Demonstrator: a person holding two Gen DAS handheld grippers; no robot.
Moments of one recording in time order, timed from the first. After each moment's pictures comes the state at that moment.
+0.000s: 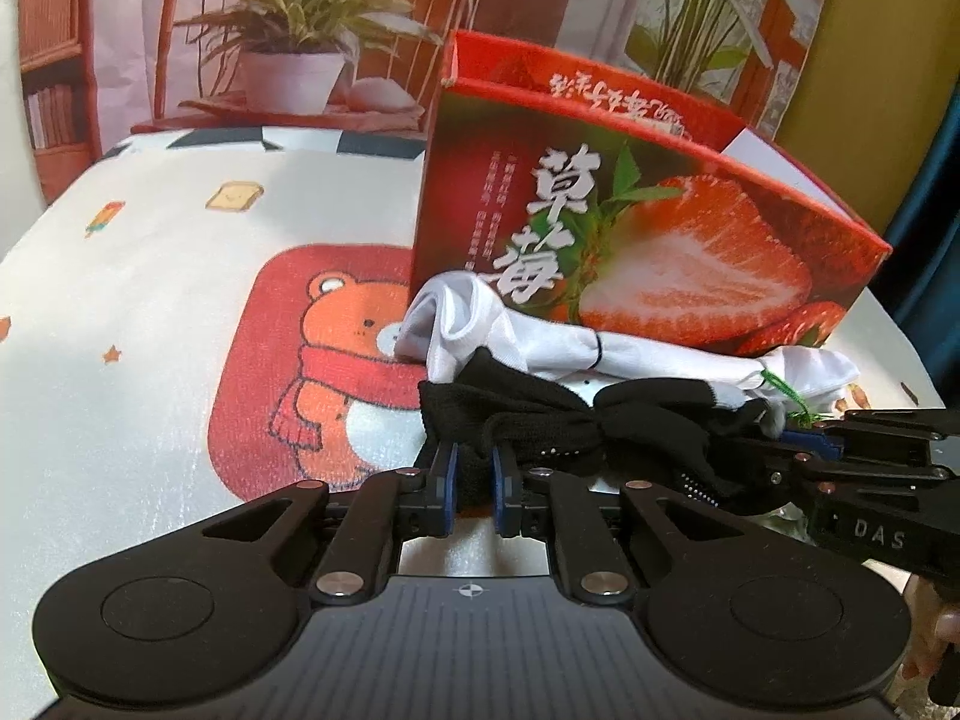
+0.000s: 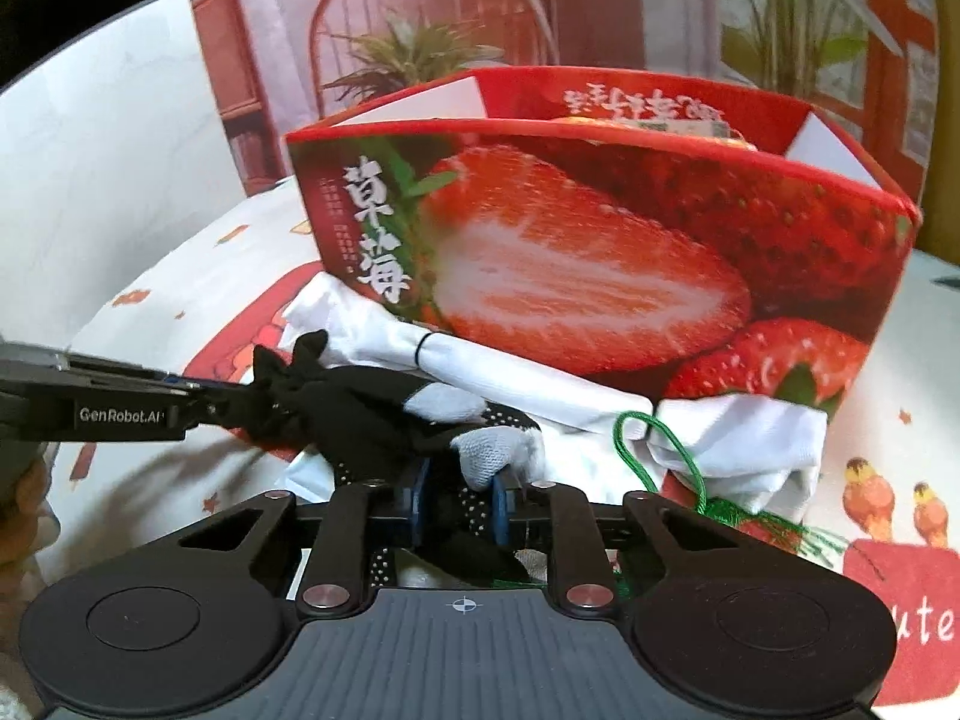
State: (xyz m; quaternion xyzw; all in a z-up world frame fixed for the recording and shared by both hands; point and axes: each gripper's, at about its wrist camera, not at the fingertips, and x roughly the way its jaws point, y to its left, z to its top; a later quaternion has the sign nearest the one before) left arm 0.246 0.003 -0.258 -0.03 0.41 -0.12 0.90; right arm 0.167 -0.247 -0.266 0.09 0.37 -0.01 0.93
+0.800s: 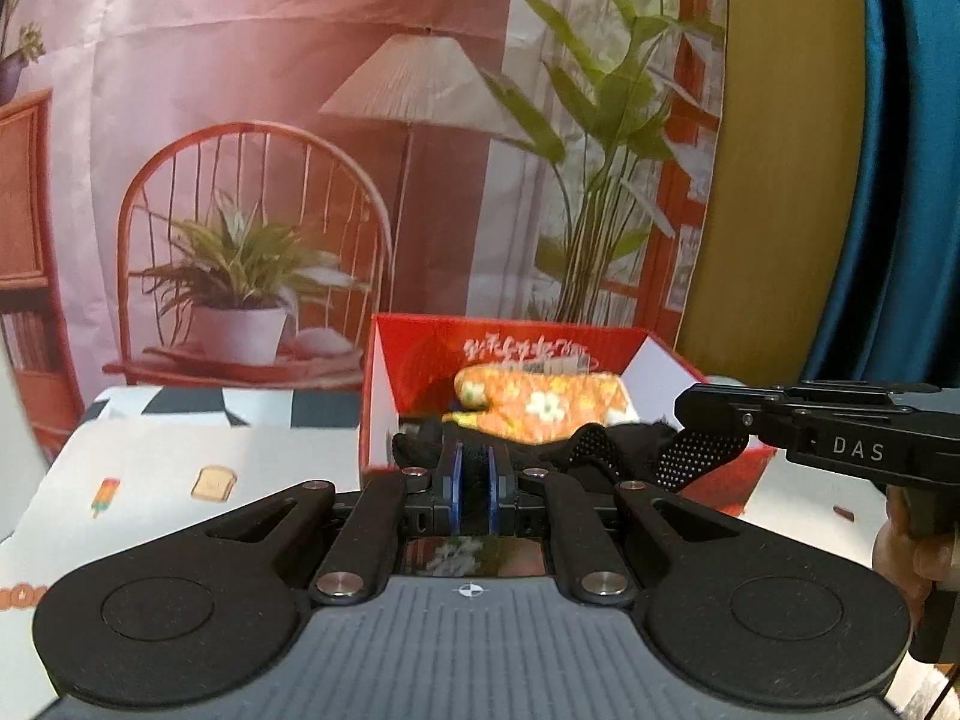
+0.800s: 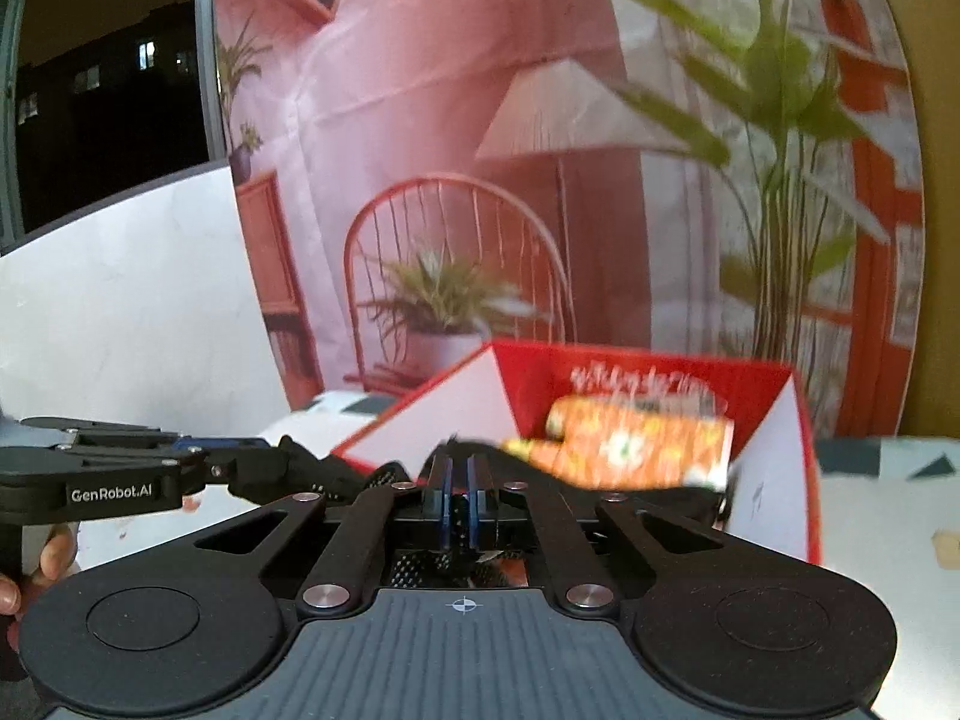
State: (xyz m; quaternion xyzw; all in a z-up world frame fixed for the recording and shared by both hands) left arm 0.245 -0.021 -0.145 0.00 0.23 -0.17 0.96; right arm 0.165 -0.283 -0.142 0.08 0.19 0.00 0.98
